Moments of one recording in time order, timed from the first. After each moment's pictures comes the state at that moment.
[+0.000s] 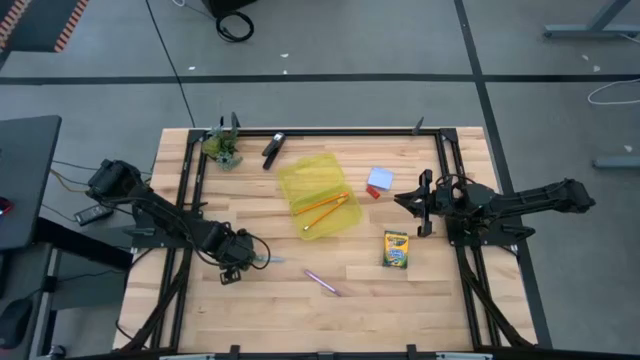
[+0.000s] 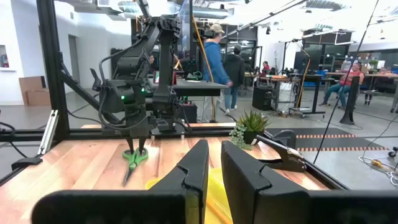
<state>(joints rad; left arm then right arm) -0.48 1.42 0.61 -0.72 0.00 -0.76 0.07 0.31 0.01 0.45 0.21 -0.06</state>
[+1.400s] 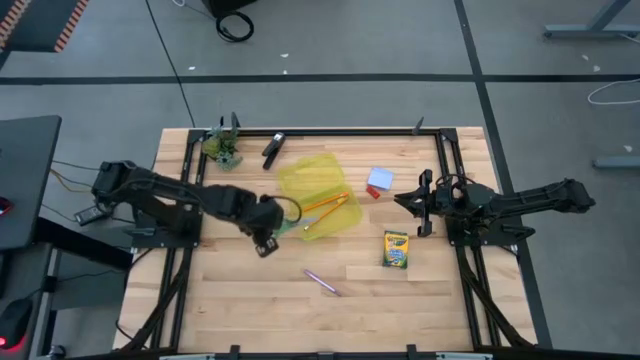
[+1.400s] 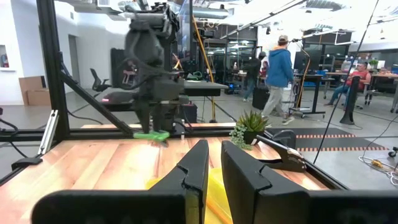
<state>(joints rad) -0.13 1.44 1.06 -0.90 -0.05 -0.65 0.07 0.31 0.01 0.45 0.20 -0.06</state>
